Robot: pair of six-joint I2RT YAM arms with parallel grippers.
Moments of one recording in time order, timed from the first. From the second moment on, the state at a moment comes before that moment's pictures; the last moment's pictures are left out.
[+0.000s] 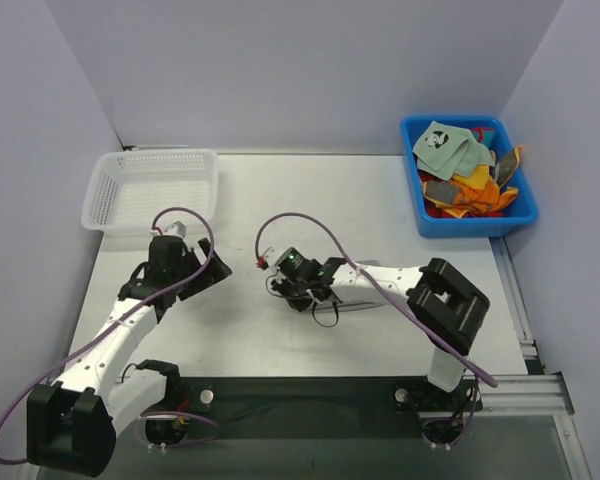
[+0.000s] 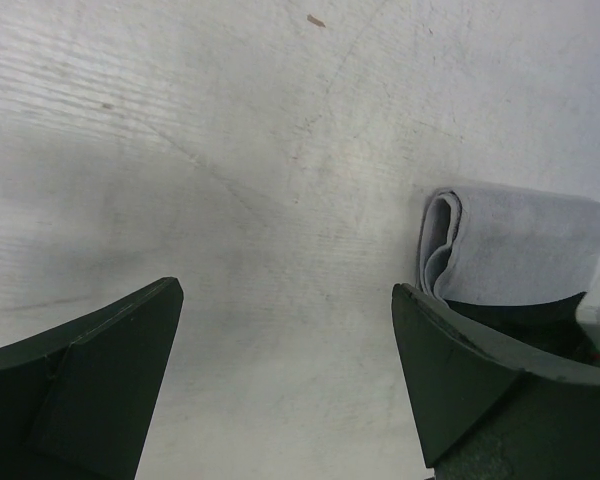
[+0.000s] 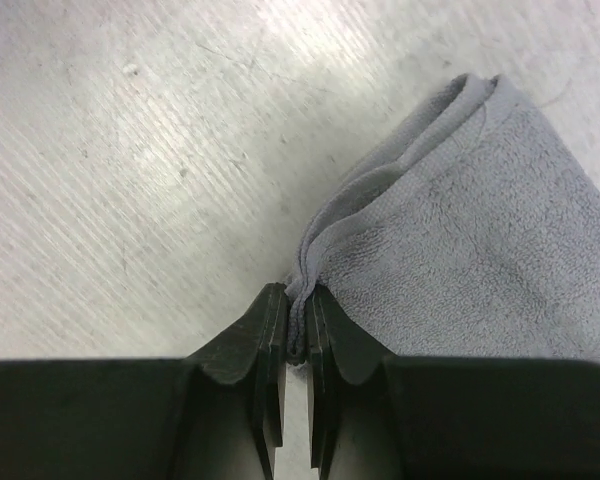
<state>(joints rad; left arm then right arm) -0.20 0.96 0.61 -0.43 0.07 -0.65 0.99 1.82 1.09 -0.33 0.05 0.02</state>
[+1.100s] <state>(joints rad) -0.66 1.53 0.61 0.19 0.07 -1.14 0.88 1.61 0.75 0.16 -0.18 0.19</state>
